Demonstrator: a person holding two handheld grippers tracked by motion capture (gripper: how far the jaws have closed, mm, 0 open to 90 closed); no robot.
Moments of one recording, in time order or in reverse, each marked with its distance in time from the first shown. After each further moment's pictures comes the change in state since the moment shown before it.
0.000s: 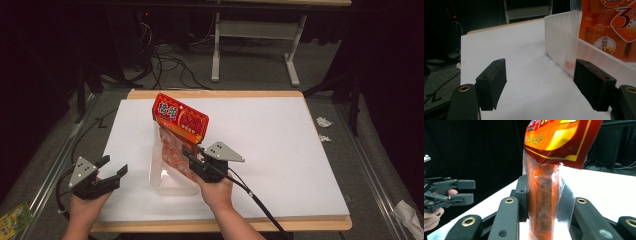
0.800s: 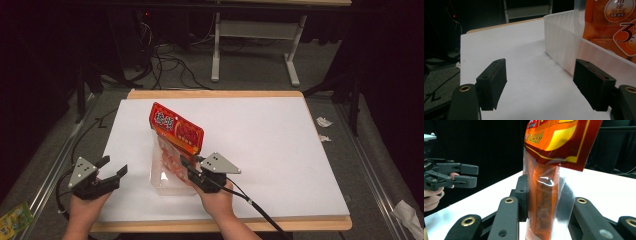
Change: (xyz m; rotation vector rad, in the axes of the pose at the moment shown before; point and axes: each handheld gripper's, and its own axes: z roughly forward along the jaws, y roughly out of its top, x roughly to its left) left arm 0.001 -0.001 0.000 0.001 -0.001 -0.008; right arm 0.011 -0.021 -0.008 0.013 0.009 -0.094
